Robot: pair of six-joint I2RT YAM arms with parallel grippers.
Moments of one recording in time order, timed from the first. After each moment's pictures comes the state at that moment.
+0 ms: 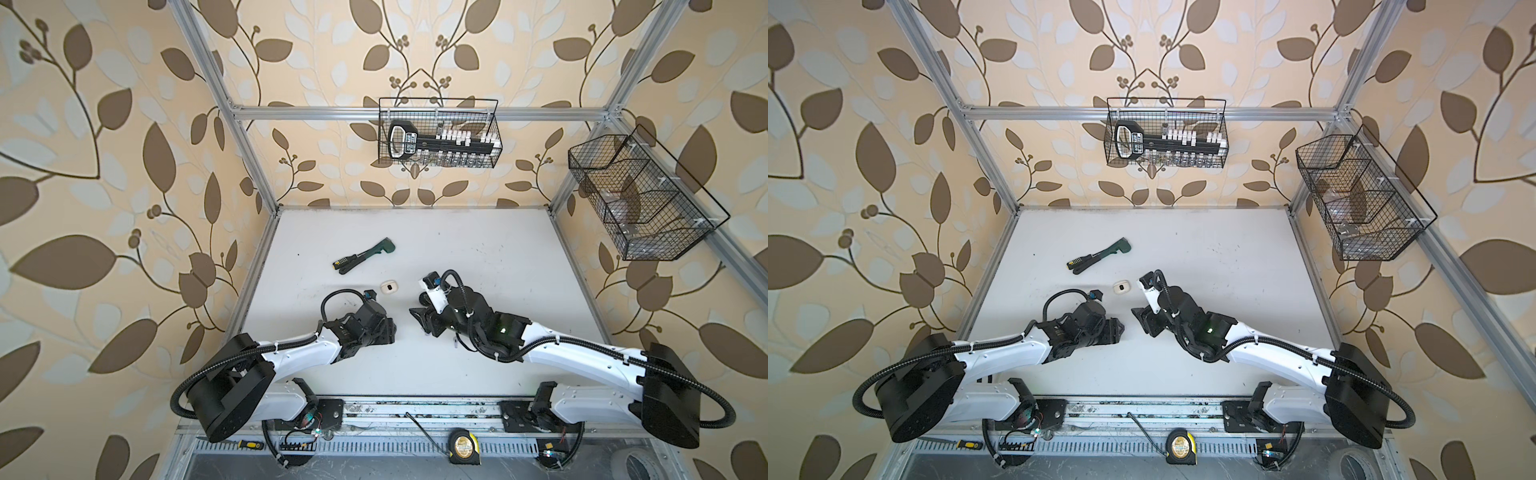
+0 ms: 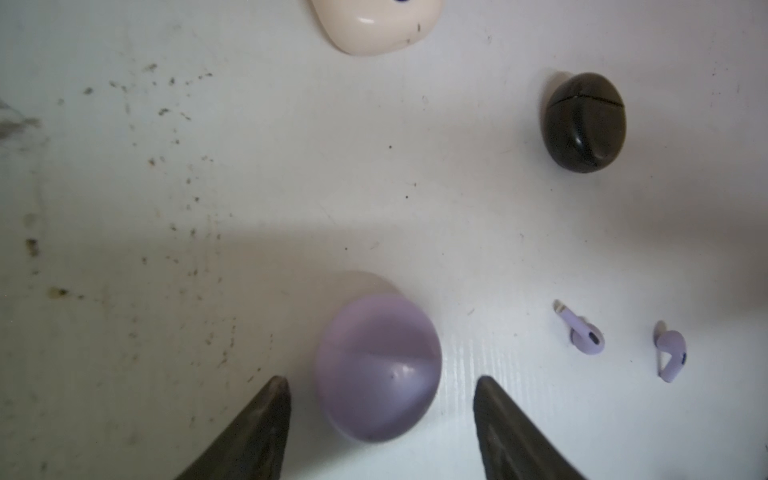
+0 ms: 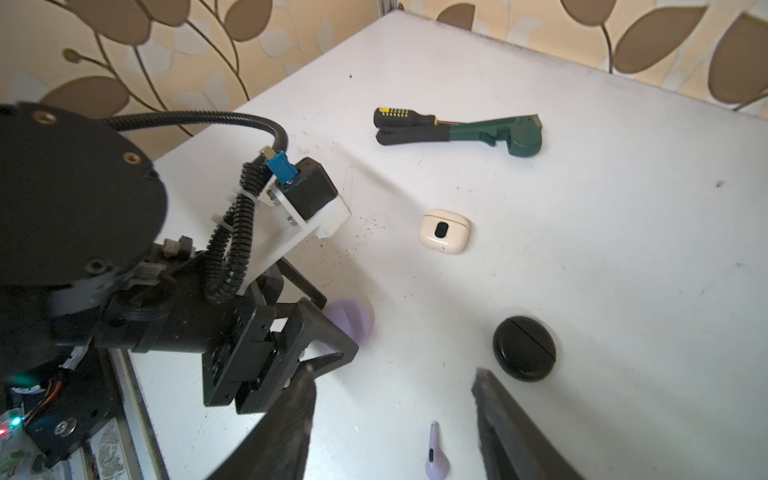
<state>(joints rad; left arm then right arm) -0.74 1.26 0.46 -0.13 -0.06 -0.78 0.94 1.22 0.73 -0.02 0.12 0.18</state>
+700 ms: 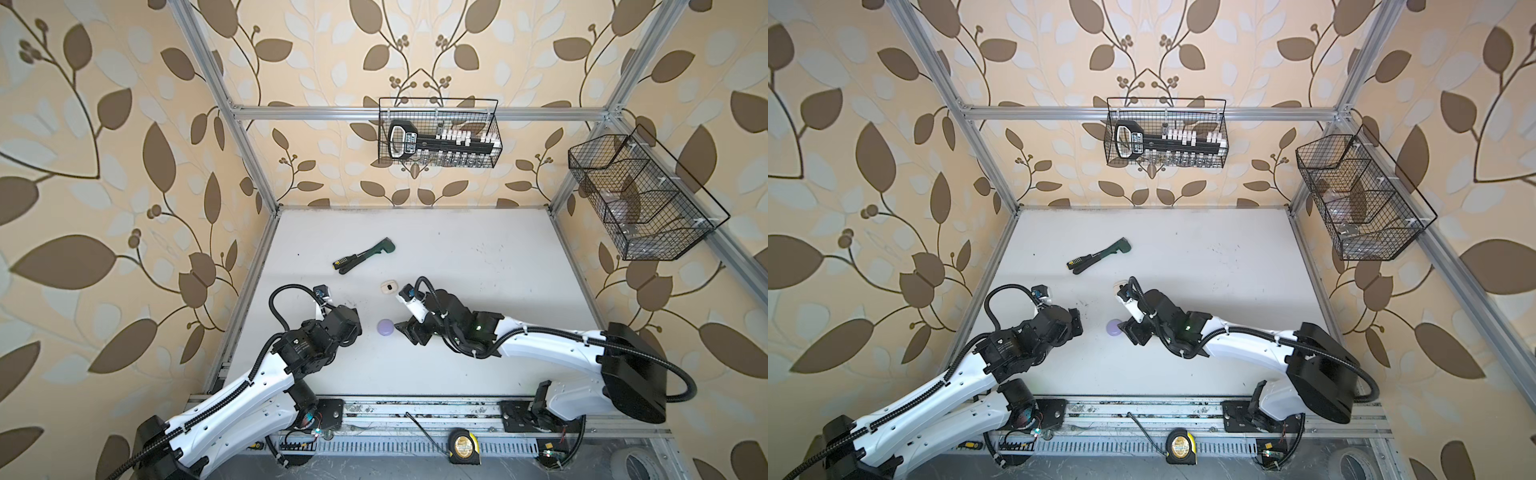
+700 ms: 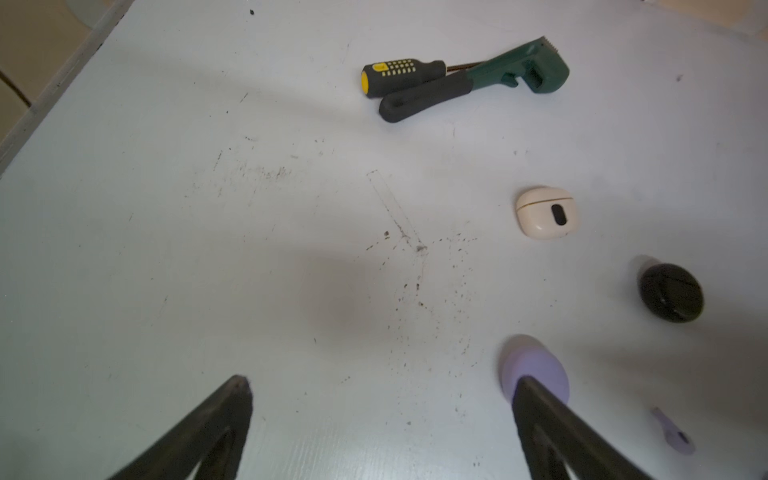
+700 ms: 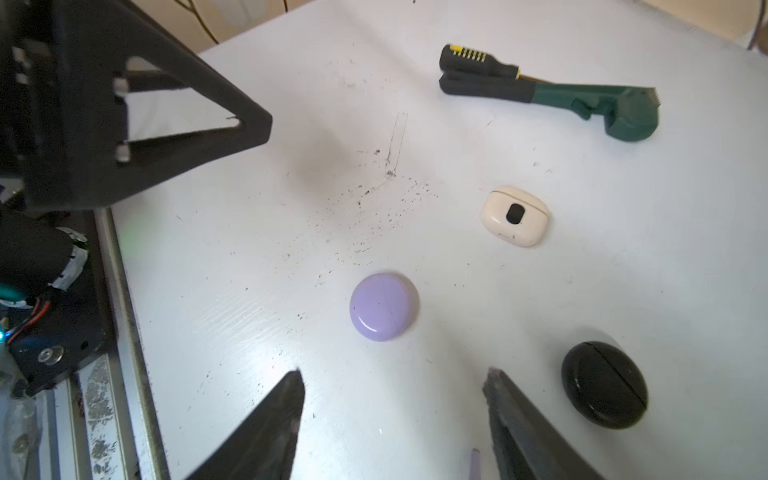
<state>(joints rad) -0.74 0.75 0.55 -0.75 -0.56 -0.86 1.00 1.47 0.84 -0.03 0.06 0.08</state>
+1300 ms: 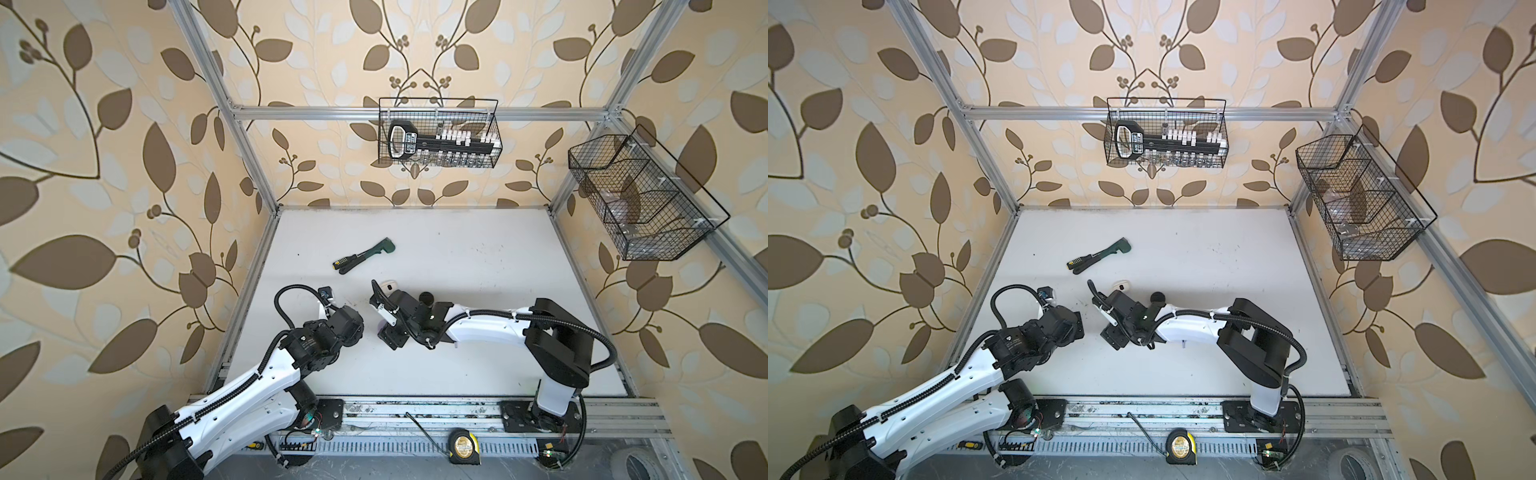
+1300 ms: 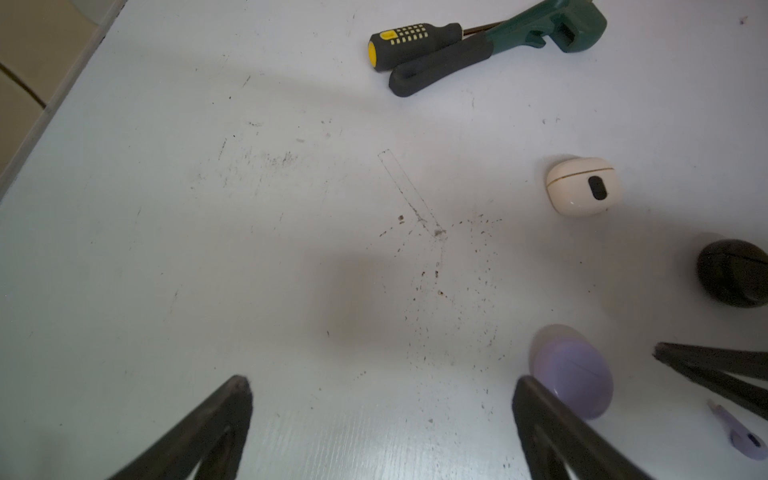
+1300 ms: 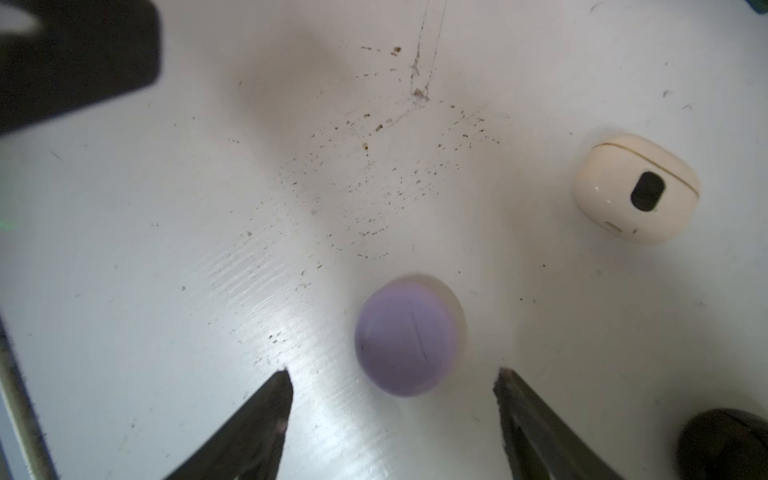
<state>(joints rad) -0.74 0.80 0.55 -0.75 -0.56 -0.84 1.04 1.85 1.15 -0.25 0.09 0.07</state>
